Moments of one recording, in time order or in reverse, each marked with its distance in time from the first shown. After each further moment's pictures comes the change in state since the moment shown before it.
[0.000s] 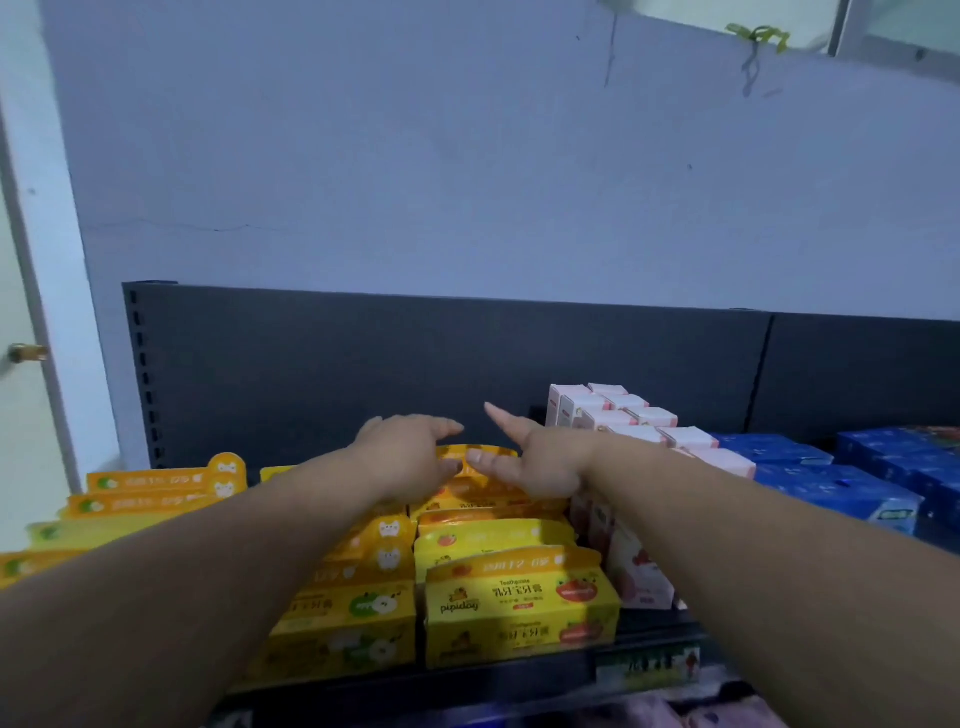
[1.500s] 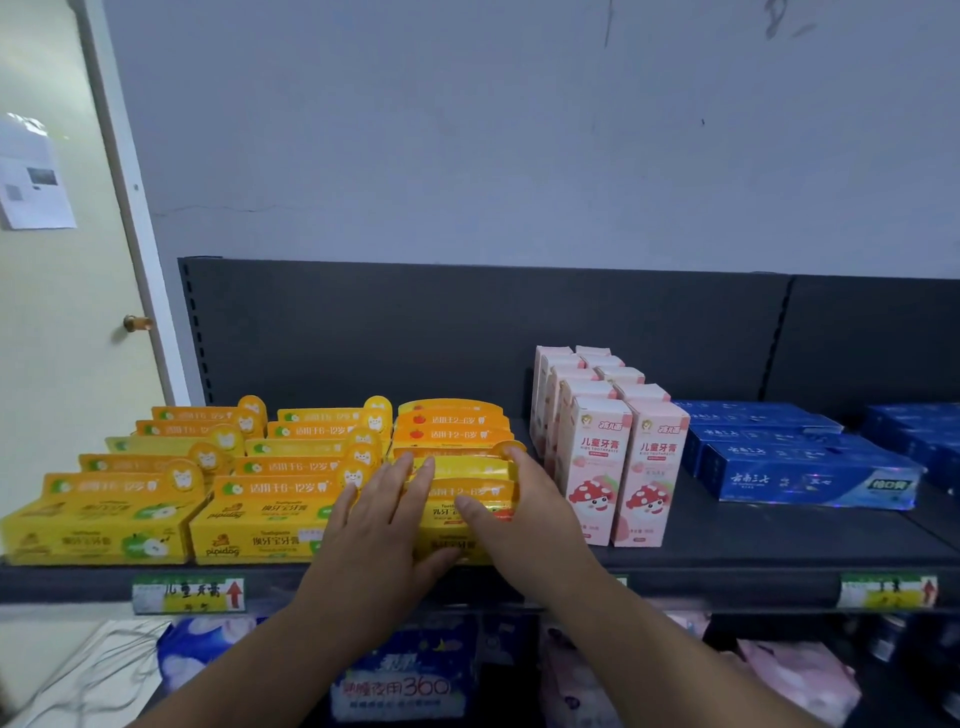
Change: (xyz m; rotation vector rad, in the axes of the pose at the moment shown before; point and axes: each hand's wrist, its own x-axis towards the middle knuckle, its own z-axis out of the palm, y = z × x) left_hand -0.121 0.050 0.103 0.079 0.274 -0.066; right_hand -0.084 0.037 0.106 0.644 0.398 -0.106
